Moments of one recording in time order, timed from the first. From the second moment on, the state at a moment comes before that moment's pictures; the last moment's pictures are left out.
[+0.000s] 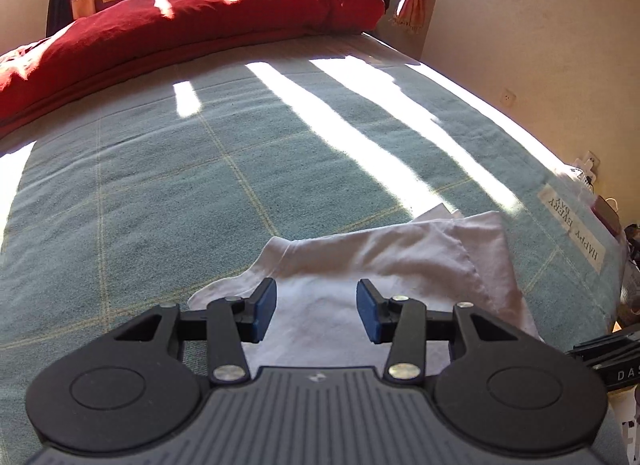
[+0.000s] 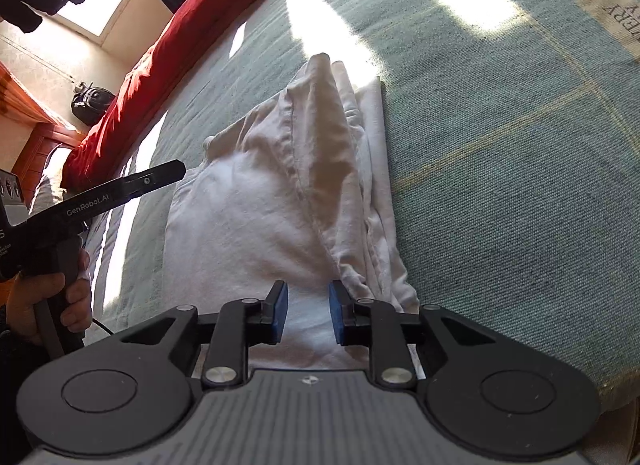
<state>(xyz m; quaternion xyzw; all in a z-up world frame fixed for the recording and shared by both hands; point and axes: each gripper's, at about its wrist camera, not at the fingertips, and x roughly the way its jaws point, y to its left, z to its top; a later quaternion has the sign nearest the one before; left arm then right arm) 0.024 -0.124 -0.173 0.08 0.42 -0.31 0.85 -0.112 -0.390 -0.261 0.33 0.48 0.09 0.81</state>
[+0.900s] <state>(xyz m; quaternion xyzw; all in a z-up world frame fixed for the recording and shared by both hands) -0.072 -0.090 -0.183 0.04 0.47 -0.28 0.84 -0.094 -0.381 -0.206 0.26 0.43 0.08 0.86</state>
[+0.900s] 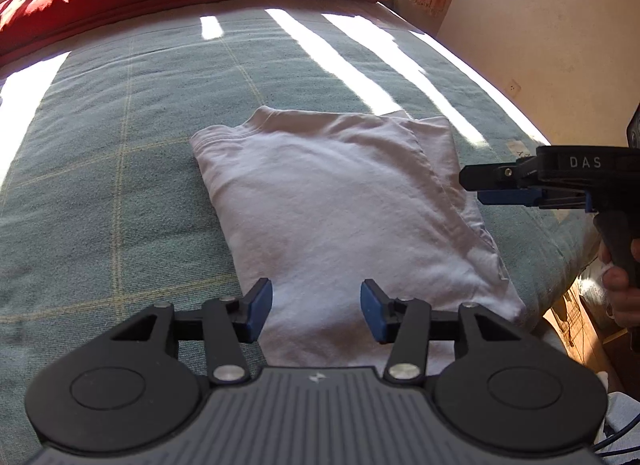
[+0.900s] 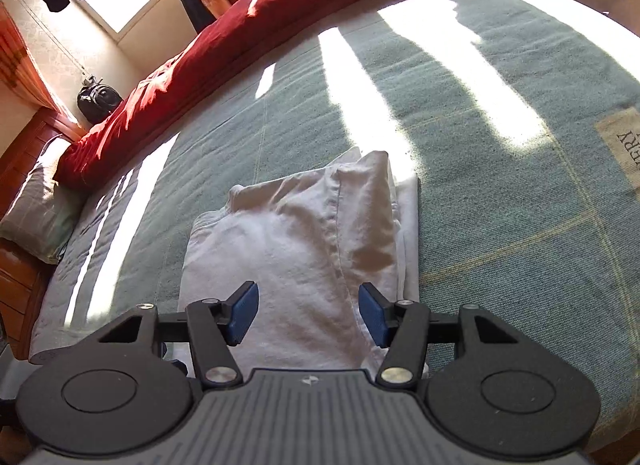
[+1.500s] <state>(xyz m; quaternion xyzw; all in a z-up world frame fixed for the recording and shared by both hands) -0.065 -0.084 -0.190 0.03 0.48 -0.27 0.84 -0.049 -0.407 -0.222 0.27 0.38 0.05 0.88</state>
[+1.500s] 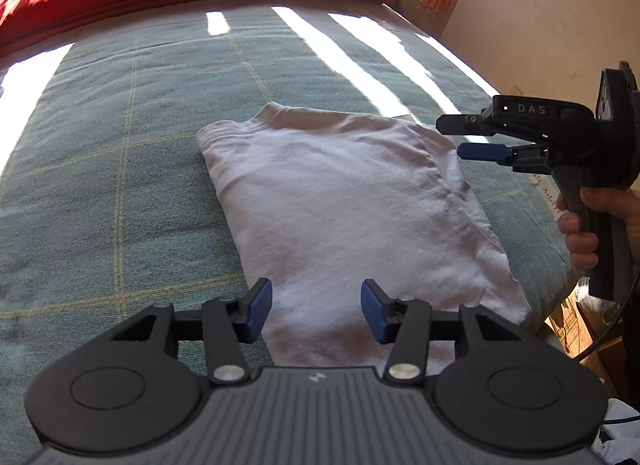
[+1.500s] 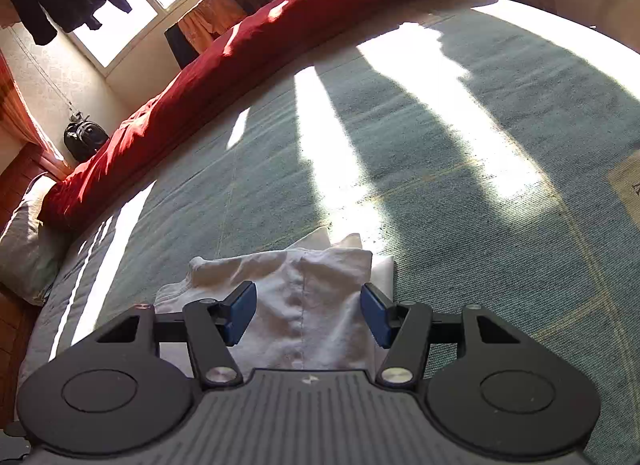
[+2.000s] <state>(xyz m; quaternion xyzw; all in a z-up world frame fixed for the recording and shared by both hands) -0.074 -0.082 -0.180 0.04 0.47 -0.27 0.84 -0.064 -0.409 -0.213 0.28 0.40 0.04 0.87</state>
